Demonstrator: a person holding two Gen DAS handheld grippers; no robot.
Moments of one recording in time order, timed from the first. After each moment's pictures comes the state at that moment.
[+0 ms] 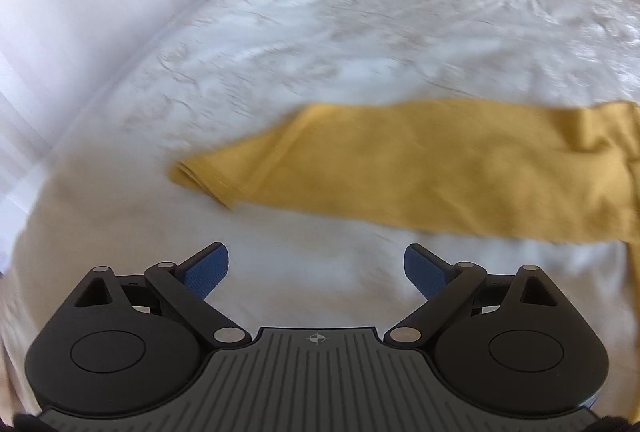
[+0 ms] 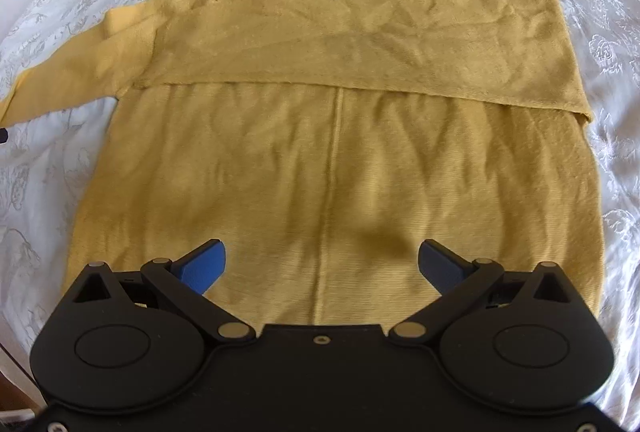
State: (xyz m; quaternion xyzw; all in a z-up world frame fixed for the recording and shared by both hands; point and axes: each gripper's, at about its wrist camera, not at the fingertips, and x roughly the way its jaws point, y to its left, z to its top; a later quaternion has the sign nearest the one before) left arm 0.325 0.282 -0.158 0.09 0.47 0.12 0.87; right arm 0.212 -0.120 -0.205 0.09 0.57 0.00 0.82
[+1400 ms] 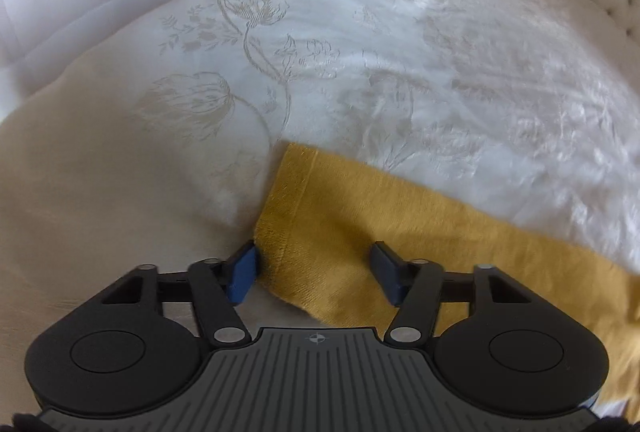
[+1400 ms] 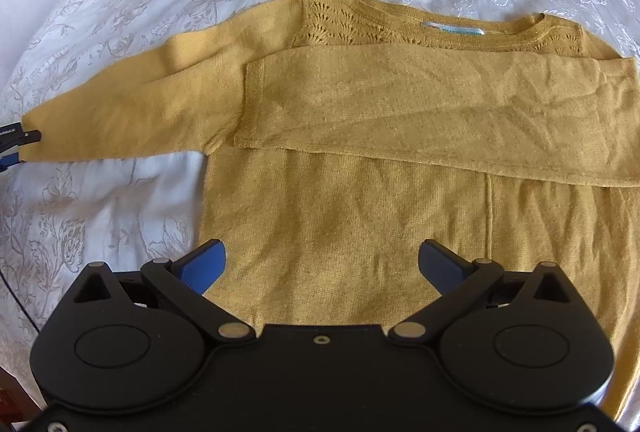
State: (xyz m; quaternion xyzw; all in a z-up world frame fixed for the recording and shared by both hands) left arm 0.396 0.414 -0.189 -0.13 0.47 0.11 0.87; right arm 0.271 -0.047 -0.186 0.10 0.58 0.03 0.81
